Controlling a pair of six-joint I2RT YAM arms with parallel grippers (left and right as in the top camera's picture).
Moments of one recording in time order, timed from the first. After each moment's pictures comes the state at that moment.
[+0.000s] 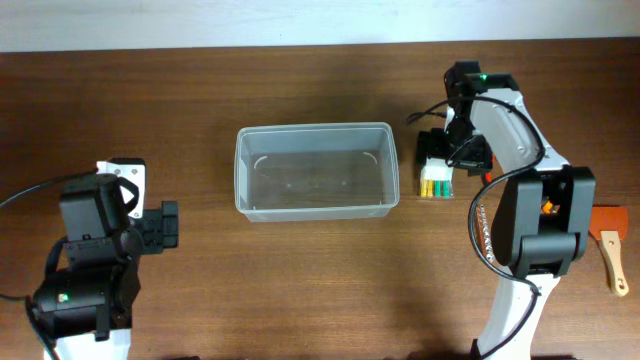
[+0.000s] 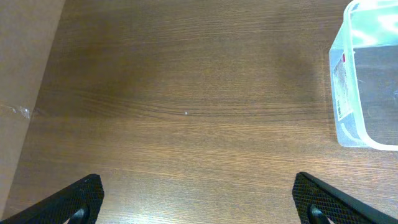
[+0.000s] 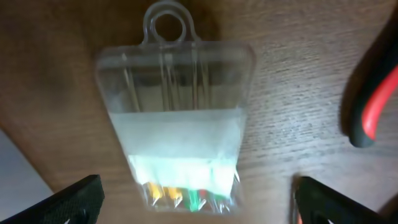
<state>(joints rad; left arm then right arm) 0.11 0.95 1.08 -0.95 -0.20 0.18 0.03 2.16 1.74 -1.19 0.00 0.23</state>
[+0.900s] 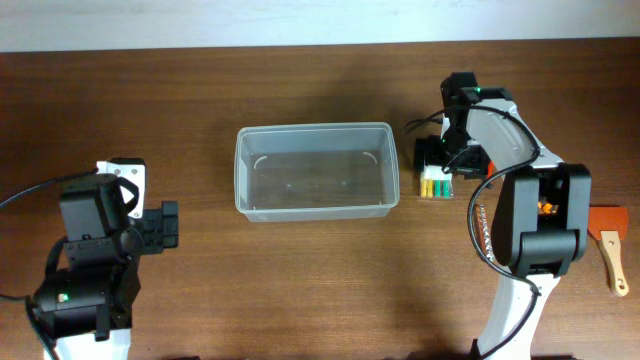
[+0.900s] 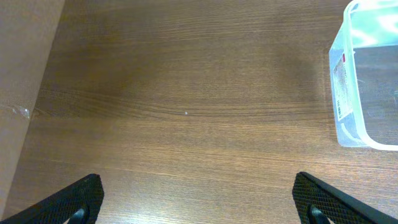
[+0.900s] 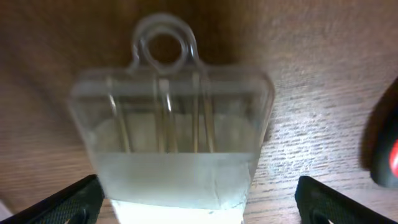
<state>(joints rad) 0.11 0.95 1.08 -0.95 -0.20 0.18 0.03 2.16 1.64 -1.06 0.01 0.20</state>
